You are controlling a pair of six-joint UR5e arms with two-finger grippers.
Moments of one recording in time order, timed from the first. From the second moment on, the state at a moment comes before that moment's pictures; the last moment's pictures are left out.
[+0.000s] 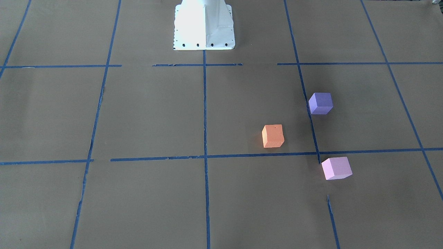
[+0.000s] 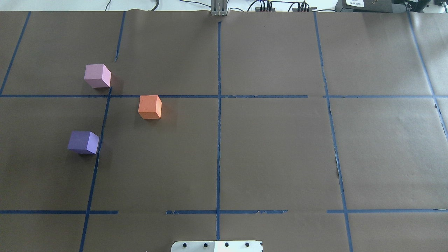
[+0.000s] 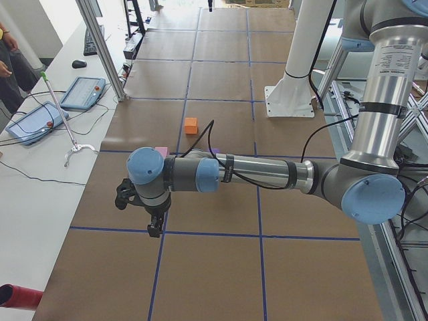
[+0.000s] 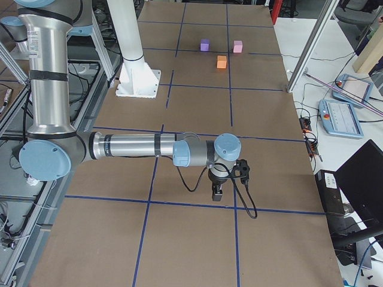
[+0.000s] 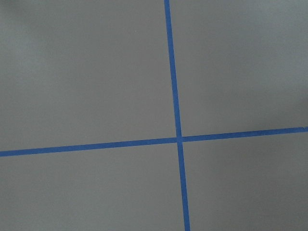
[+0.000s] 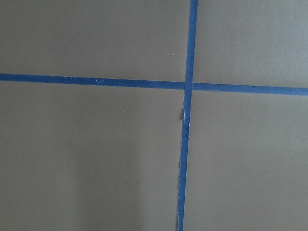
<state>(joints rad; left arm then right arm) -1.66 -1.71 -1.52 -1.48 -2.38 0.14 1.48 -1.59 1.63 -1.57 2.36 0.05</state>
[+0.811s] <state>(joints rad) -1.66 -1.71 -1.52 -1.51 -2.37 0.14 1.48 -1.59 1.63 -1.57 2.36 0.05</state>
